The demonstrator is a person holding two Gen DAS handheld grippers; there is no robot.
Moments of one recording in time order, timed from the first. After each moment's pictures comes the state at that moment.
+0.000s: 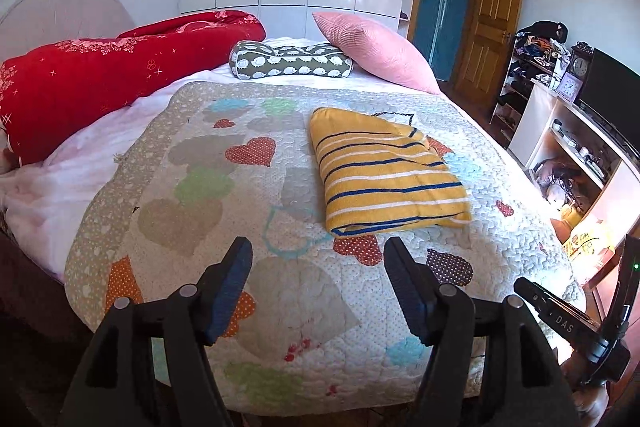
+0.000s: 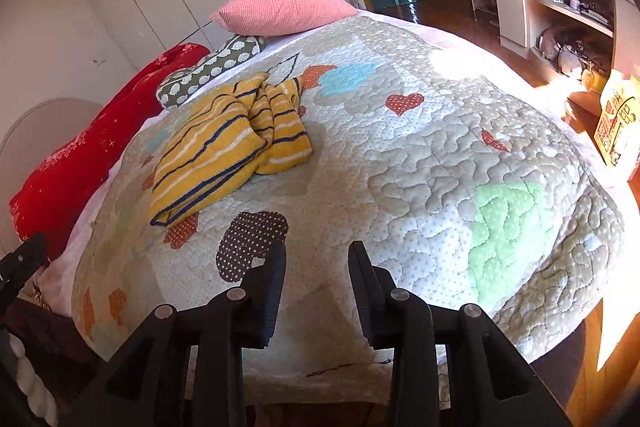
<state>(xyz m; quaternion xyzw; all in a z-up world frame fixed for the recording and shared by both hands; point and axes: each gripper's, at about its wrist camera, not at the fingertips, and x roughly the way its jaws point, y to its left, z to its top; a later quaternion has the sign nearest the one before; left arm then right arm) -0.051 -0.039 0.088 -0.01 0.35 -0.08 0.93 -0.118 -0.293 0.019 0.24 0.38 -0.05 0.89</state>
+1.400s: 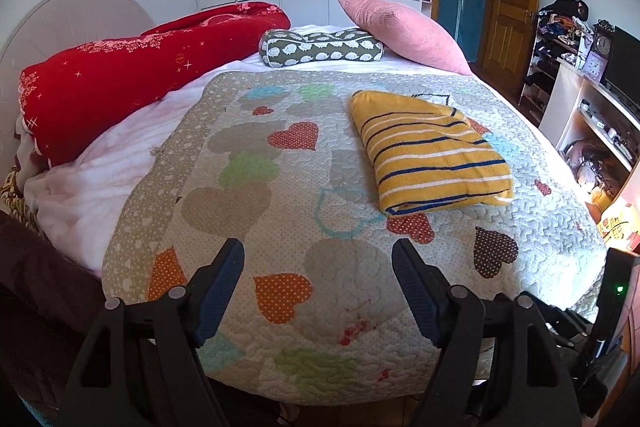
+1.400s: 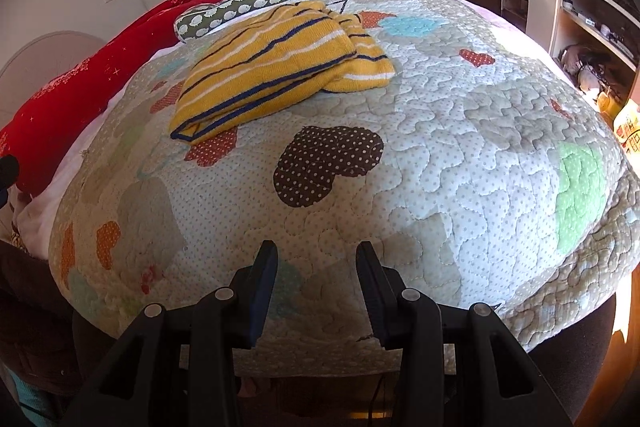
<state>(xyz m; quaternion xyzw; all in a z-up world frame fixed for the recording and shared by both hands) -0.048 -0.013 0.074 0.03 0.38 -0.03 0.92 -0.096 -0.205 -0.009 0.16 0.45 -0.03 0.88</state>
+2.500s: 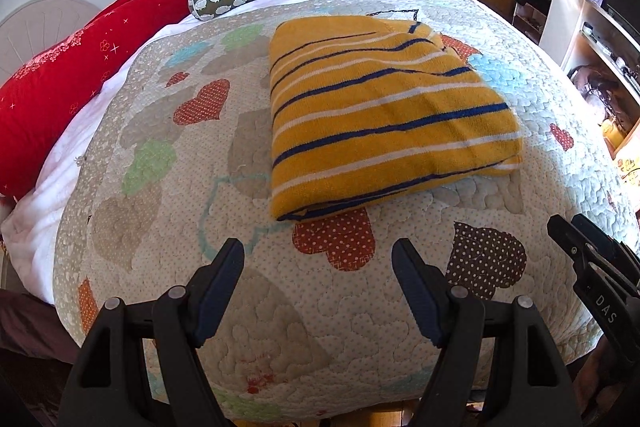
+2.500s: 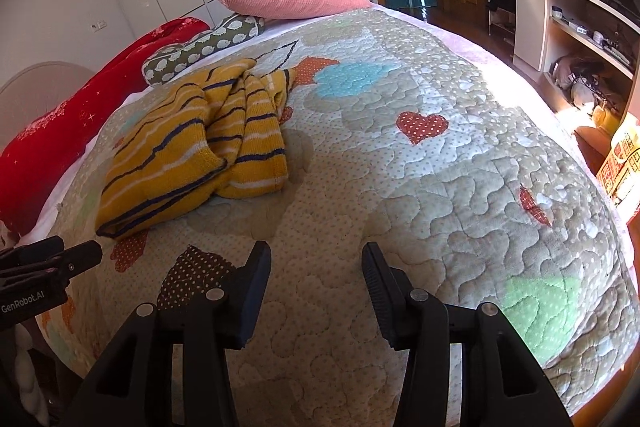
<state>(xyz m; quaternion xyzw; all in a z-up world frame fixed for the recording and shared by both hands) 0.044 -0.130 0.014 0.11 0.48 -0.04 0.87 -0.038 -0.315 -0.012 0.17 0.41 -0.04 0.89</state>
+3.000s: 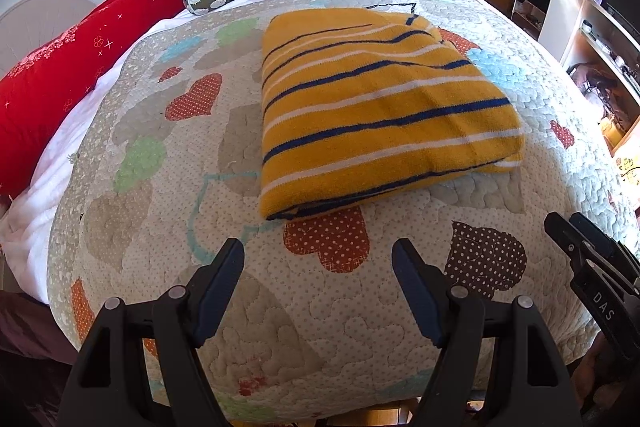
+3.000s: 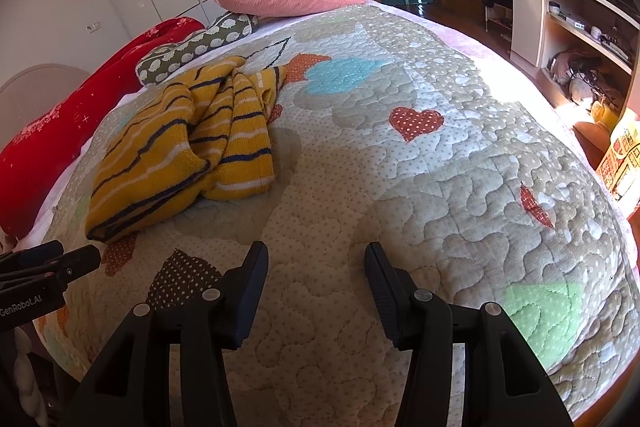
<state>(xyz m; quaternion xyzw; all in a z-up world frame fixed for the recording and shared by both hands) 0.047 -0.133 0.008 0.11 0.49 -0.05 0.86 -0.032 -0.321 -0.020 0.18 0.41 -0.05 0.89</state>
